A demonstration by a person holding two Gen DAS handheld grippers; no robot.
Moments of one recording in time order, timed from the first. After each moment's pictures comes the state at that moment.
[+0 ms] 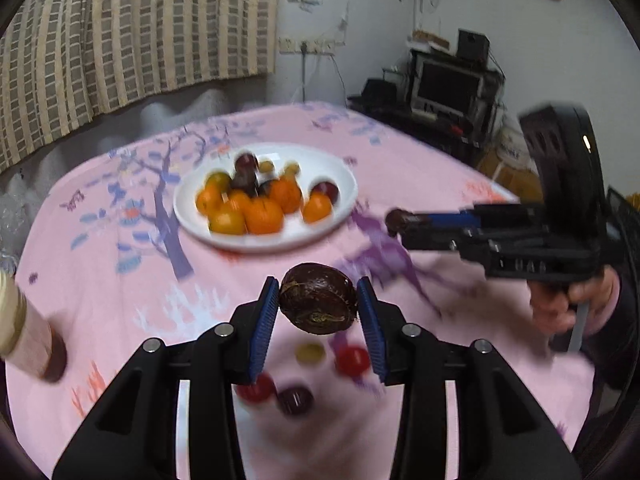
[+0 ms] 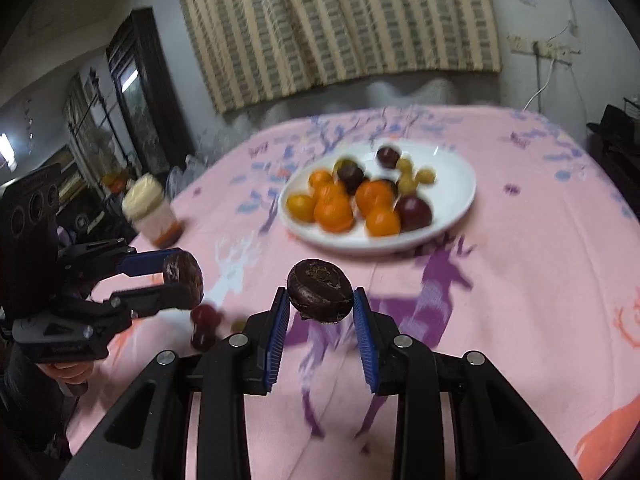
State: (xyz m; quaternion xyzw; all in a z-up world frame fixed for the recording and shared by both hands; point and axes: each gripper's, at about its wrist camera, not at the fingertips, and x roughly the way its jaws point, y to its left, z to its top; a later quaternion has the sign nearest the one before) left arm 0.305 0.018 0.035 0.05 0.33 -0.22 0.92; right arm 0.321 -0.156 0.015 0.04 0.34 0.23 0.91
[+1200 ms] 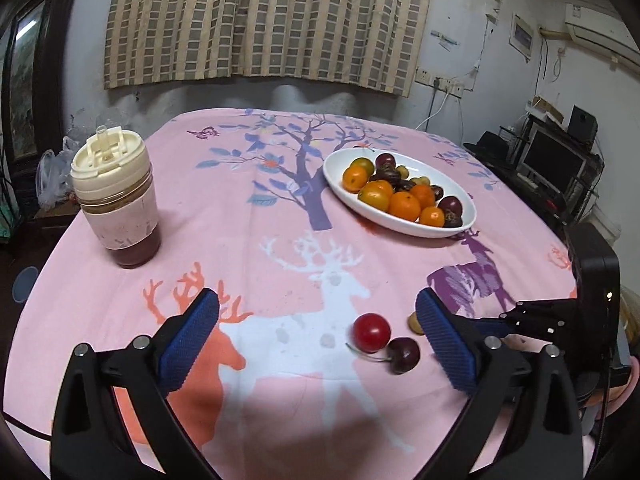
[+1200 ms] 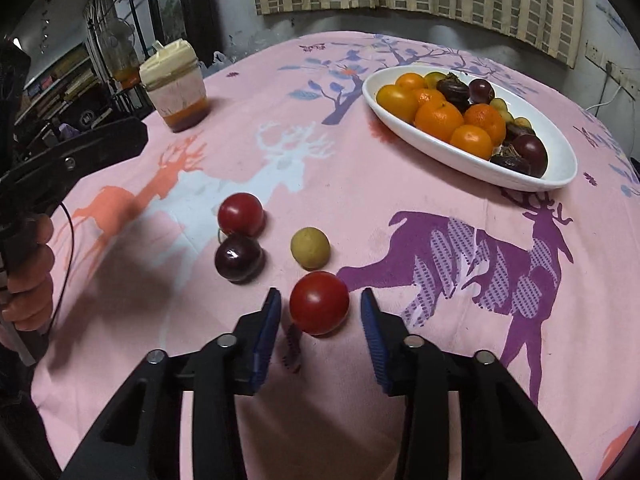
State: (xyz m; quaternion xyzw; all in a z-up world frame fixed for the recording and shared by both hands) left arm 0.251 0.102 0.003 -0.06 0.32 -0.02 0.94; right arm 0.304 -0.052 -0.049 -0.11 0.45 0.27 0.84
